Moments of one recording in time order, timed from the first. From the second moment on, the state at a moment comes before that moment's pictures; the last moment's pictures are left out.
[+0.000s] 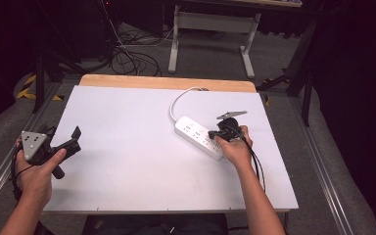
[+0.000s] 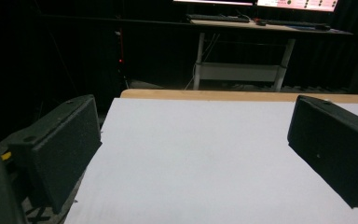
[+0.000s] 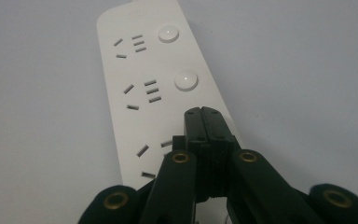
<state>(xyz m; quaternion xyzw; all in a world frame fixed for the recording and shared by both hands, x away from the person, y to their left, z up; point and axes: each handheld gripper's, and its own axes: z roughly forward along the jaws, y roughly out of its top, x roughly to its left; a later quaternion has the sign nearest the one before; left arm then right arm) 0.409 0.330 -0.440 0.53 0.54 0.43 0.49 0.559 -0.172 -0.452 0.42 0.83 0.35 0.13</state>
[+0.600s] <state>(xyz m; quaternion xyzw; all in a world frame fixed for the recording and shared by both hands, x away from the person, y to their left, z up) 0.410 0.328 -0.440 0.53 0.53 0.44 0.49 0.564 -0.187 -0.459 0.46 0.79 0.40 0.07</state>
